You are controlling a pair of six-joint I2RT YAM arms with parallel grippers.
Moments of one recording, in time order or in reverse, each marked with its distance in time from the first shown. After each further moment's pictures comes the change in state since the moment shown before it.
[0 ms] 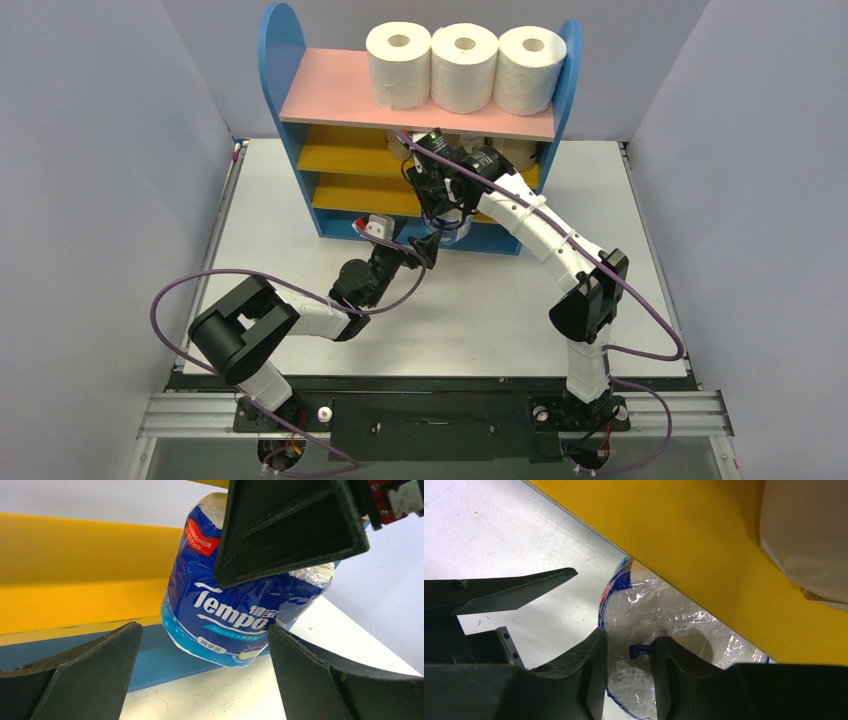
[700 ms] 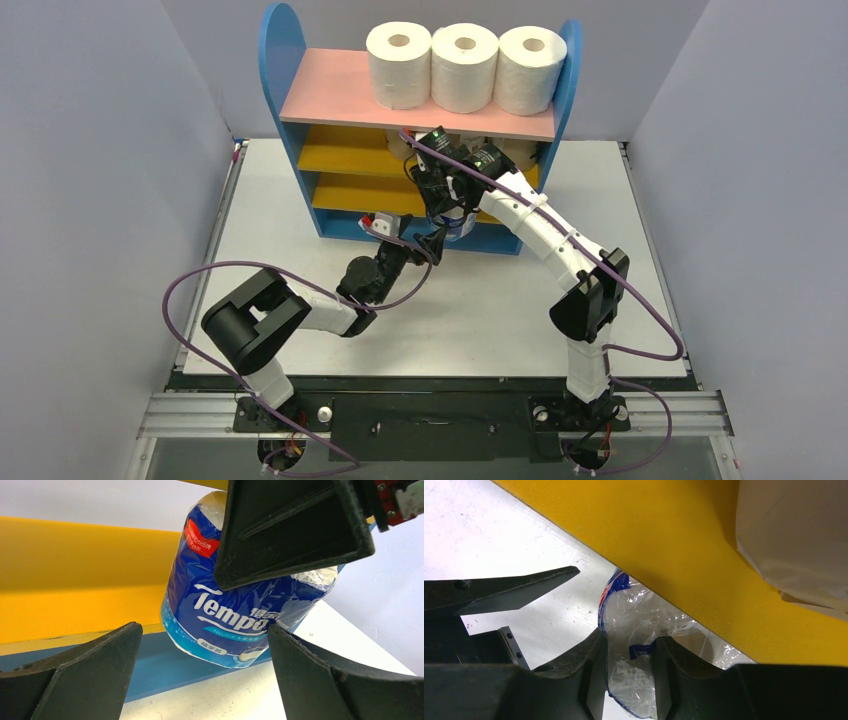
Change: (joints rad) left arm -0.005 0.079 0.059 0.034 -0.017 0.006; right arm -0.005 0.000 0.000 0.000 0.019 -0.012
